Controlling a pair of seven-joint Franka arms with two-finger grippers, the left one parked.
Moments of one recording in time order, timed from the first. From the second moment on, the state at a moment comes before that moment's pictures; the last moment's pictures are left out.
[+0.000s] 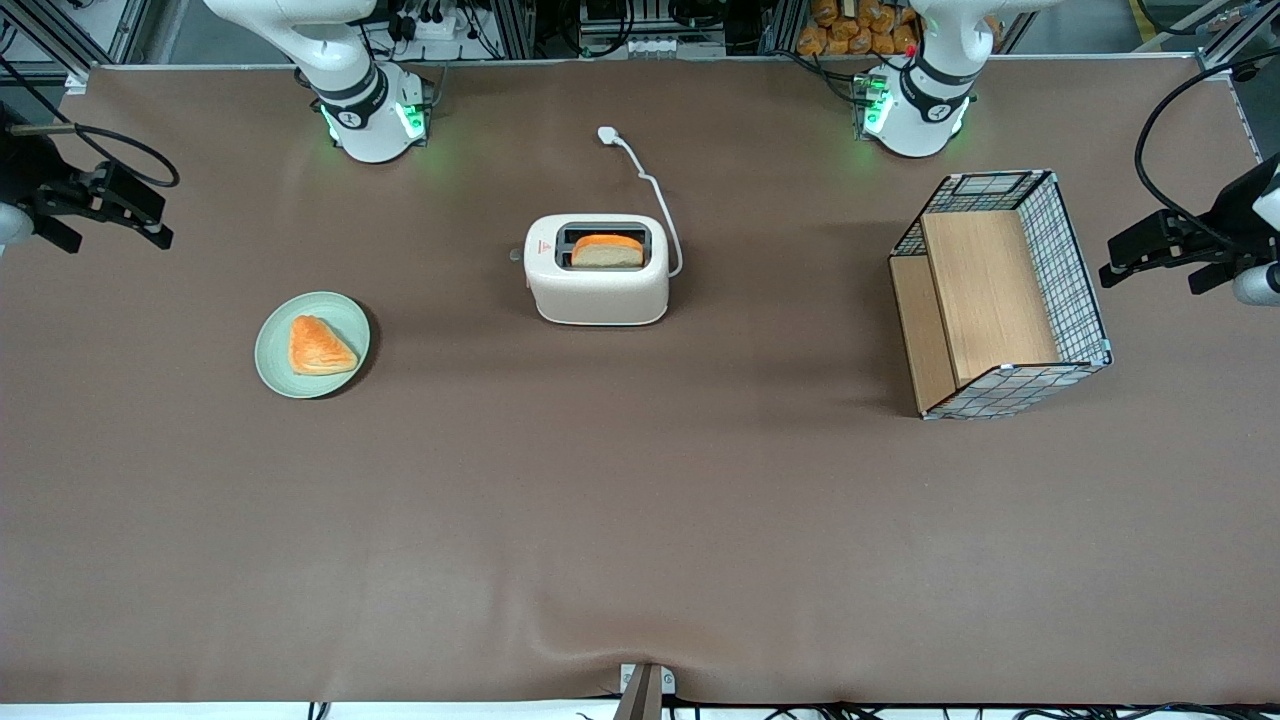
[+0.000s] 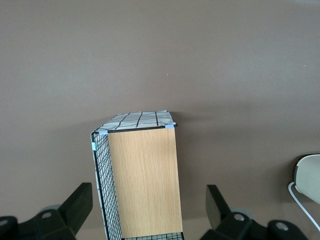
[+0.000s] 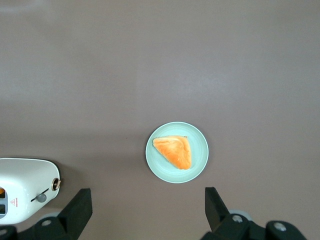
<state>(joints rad) 0.01 -0.10 0.00 -1.63 0.01 1.58 -0.02</state>
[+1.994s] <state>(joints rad) -0.03 -0.03 0.00 -1.57 0.01 1.60 -0.05</state>
